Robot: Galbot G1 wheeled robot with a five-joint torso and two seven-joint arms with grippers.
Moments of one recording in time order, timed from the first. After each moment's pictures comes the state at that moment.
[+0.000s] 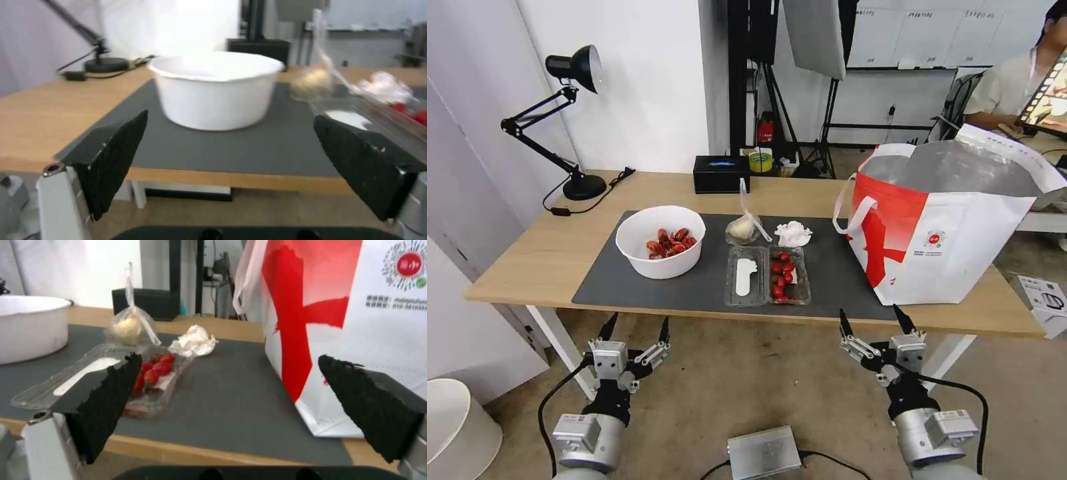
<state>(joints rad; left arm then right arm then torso) 1.76 -1.35 -0.52 -2.28 -0.17 0.00 -0.15 -1.75 1.32 0.50 2.30 0.12 0.00 0.10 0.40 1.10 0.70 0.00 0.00</state>
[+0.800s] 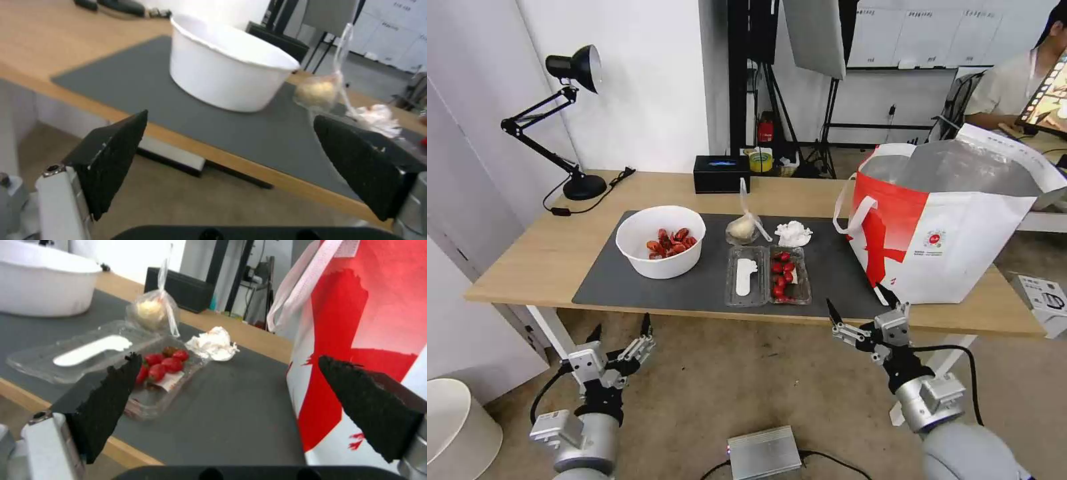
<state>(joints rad) 1.76 -1.24 -0.44 -2.34 -0.54 0.02 -0.37 -1.54 0.72 0.32 2.24 0.34 -0.03 0.35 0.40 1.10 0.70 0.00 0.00</state>
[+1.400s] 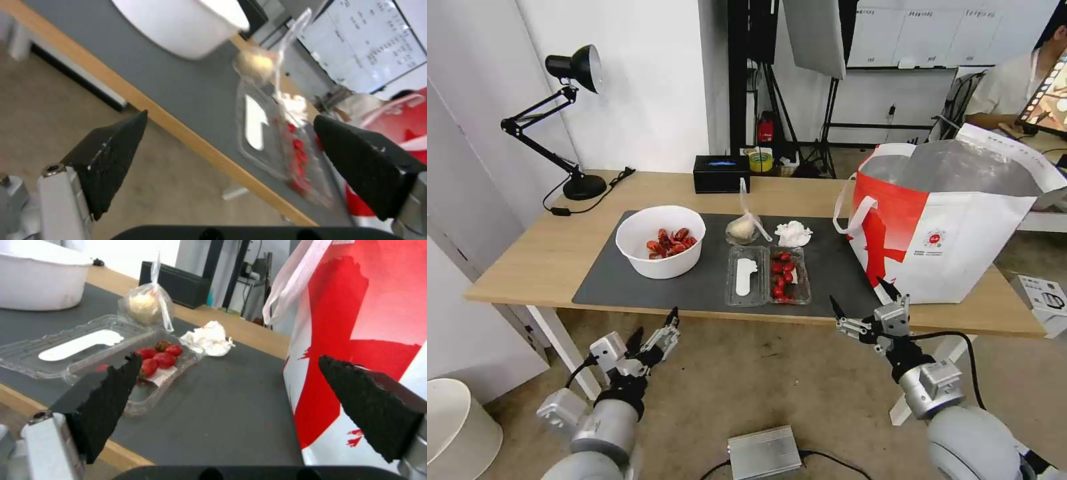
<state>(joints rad) 1.67 -1.19 -0.39 -2.40 -1.04 0.12 -0.44 -1.50 0.69 0.29 2.21 0.37 -0.01 0.37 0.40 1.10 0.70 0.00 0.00</state>
